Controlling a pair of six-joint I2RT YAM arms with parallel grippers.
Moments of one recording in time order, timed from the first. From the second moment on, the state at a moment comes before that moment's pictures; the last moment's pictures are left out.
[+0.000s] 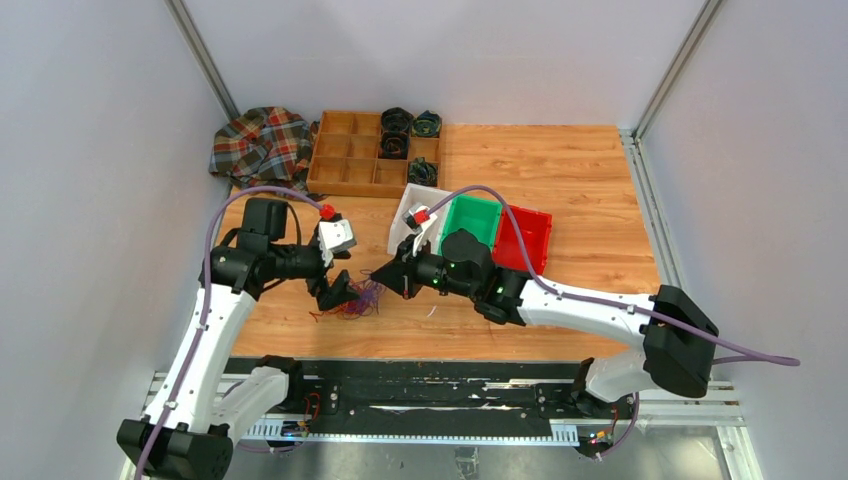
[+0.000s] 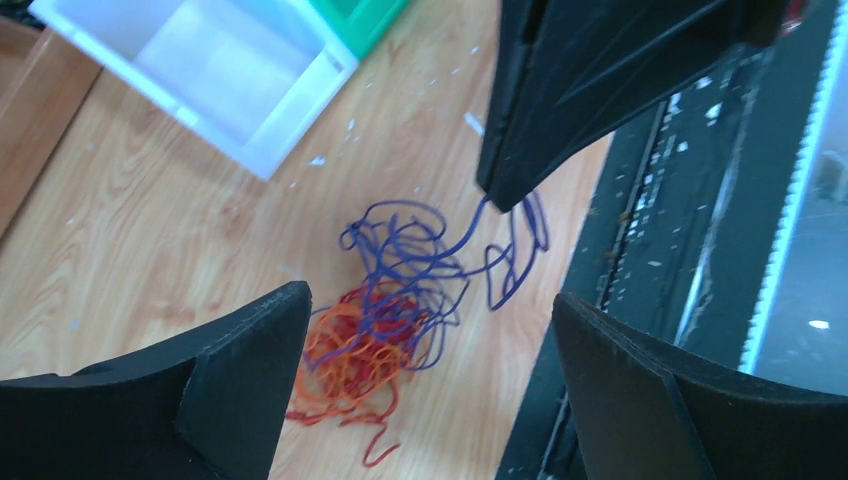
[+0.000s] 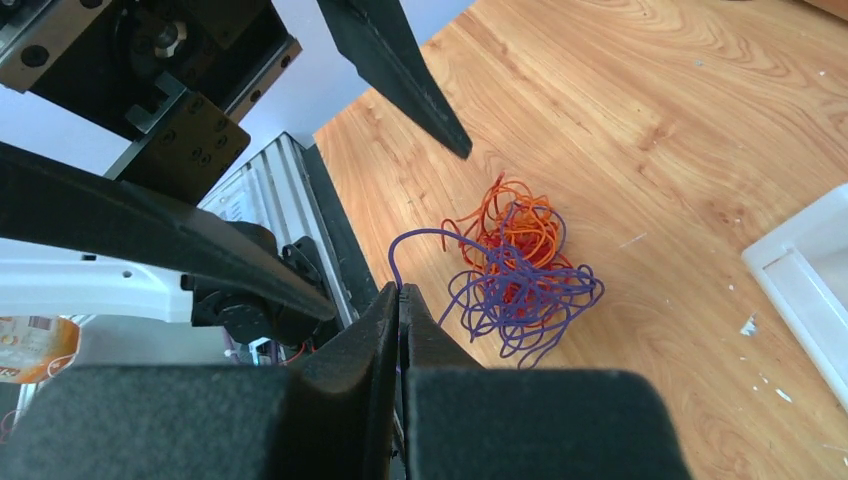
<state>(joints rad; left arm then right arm) -0.17 0.91 1.00 -0.99 0.80 0.75 1.09 1.40 0.91 0.32 -0.11 0.44</state>
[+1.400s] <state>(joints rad) -0.17 0.92 1.07 -1.04 0.97 0.86 0.99 1.43 0.96 0.39 -0.60 0.55</state>
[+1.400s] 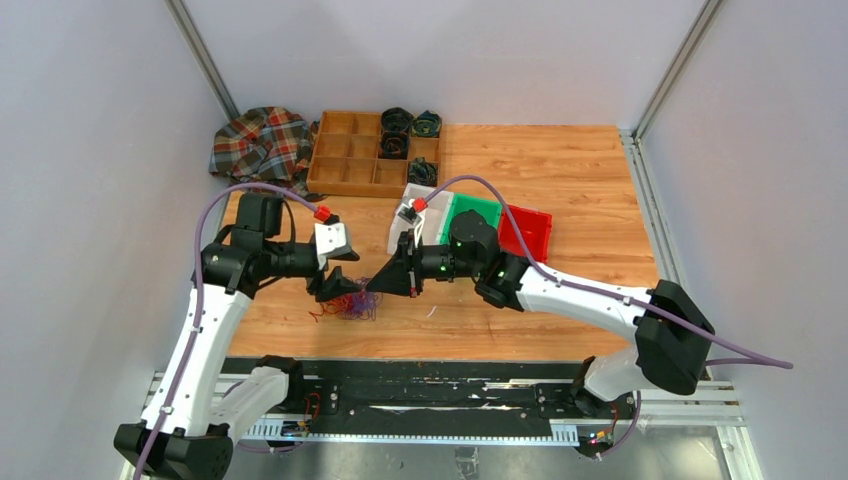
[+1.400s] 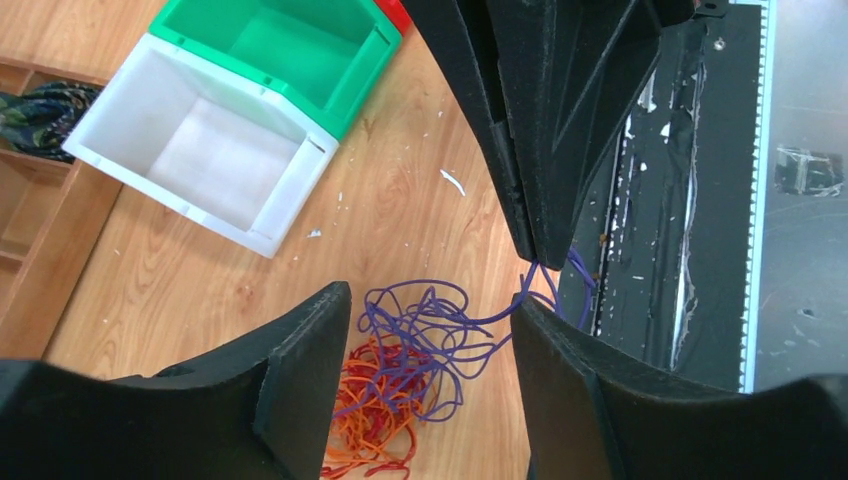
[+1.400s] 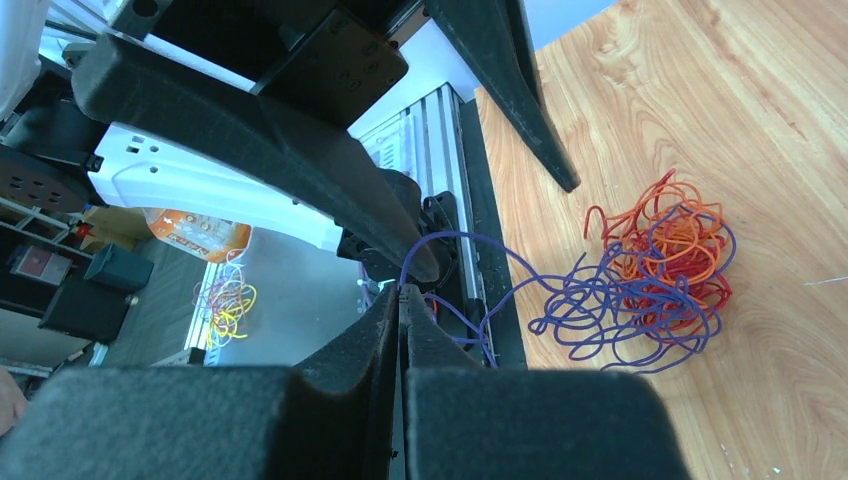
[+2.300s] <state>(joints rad) -0.17 0.86 0.98 -1.05 1.04 0.87 1.01 1.49 1.02 0.40 -0.65 0.56</state>
